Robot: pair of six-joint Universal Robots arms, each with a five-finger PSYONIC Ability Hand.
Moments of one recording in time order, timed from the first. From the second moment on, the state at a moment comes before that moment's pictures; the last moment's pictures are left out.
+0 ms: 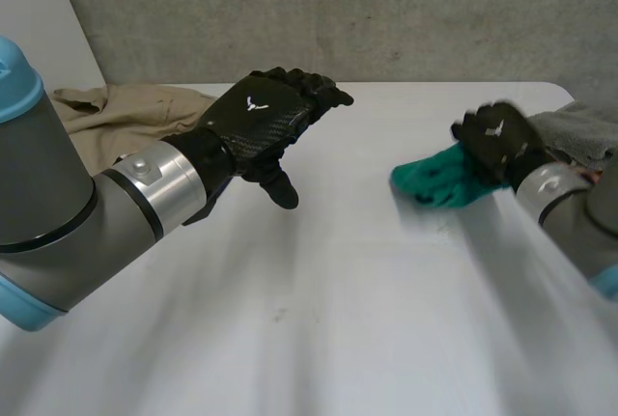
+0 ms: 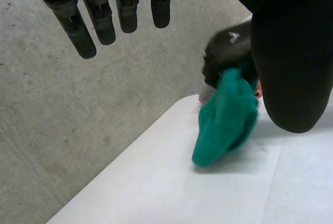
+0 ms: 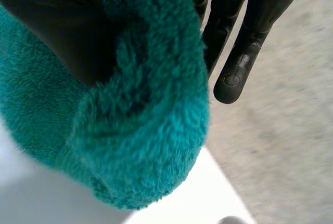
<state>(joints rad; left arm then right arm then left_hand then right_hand) 4.21 -1.80 -1.44 3.19 -1.10 3.37 1.73 -1.07 1.50 -0.37 1.17 2.52 0.20 0.20 0.21 0.20 0.05 0.94 1.17 1.17 1.19 0.95</state>
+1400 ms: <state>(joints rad) 4.21 -1.81 -1.44 3.19 -1.11 3.37 0.87 -1.10 1.43 -0.18 0.99 2.81 0.20 0.20 0.21 0.20 0.05 0.20 0.22 0.22 0.24 0.06</state>
